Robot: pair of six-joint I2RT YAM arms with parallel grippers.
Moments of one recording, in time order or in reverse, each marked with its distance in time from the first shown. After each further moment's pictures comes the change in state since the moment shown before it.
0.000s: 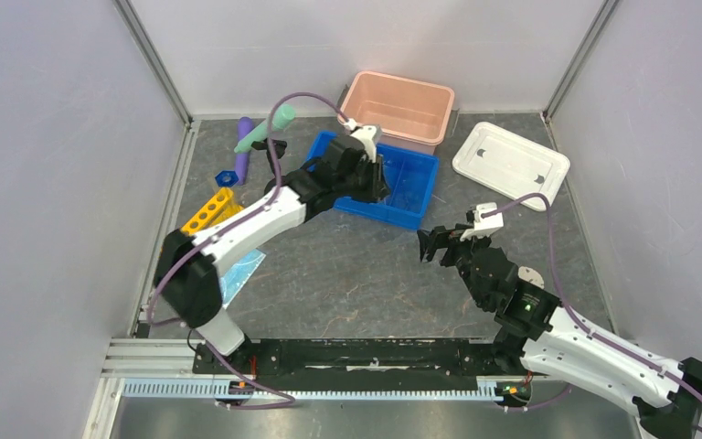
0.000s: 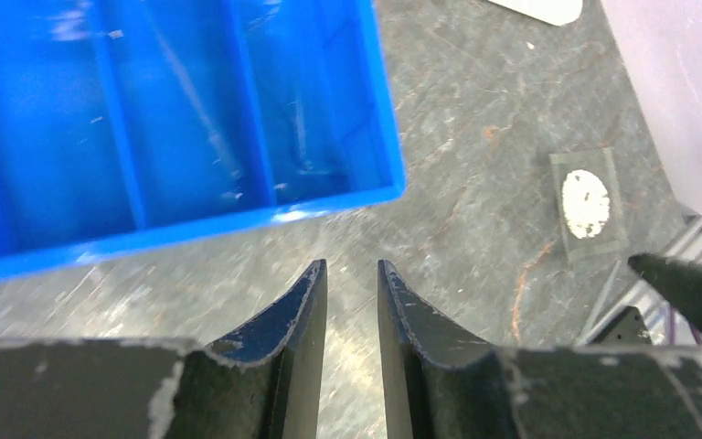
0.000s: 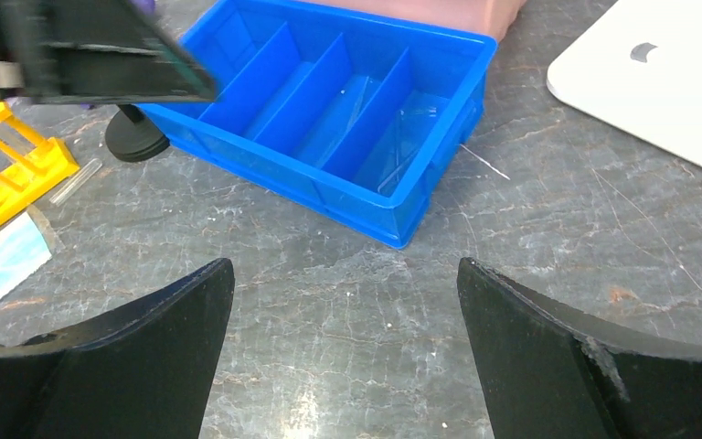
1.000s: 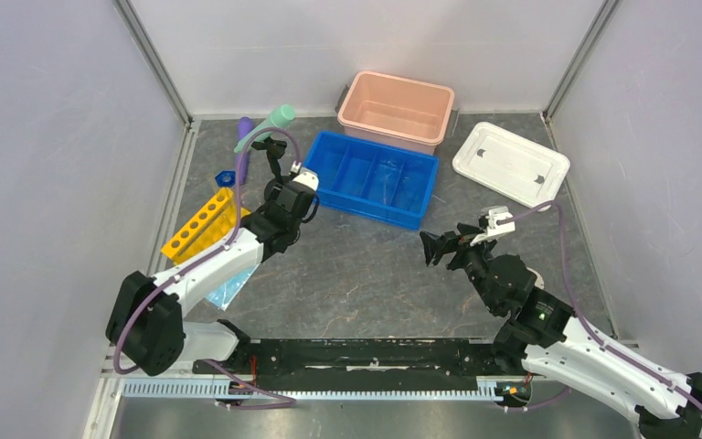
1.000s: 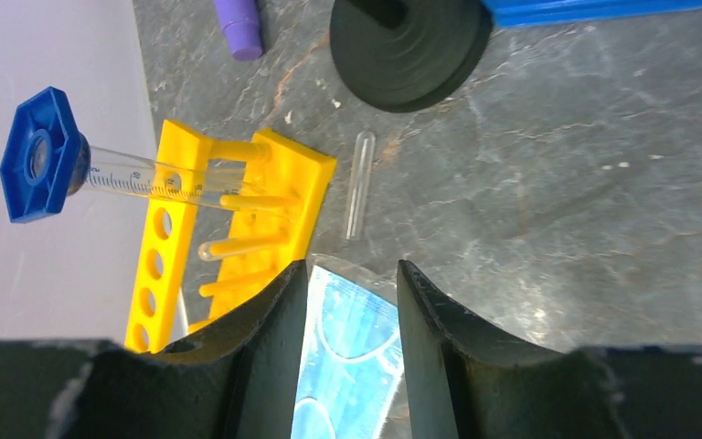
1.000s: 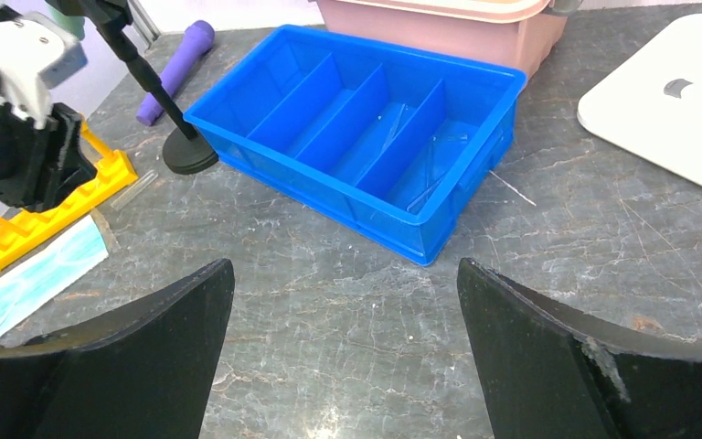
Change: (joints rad) left arm 0.125 -0.399 -0.556 -0.098 -0.785 0.520; right arm -0.002 -0.114 -0.010 -0.022 -0.066 -0.014
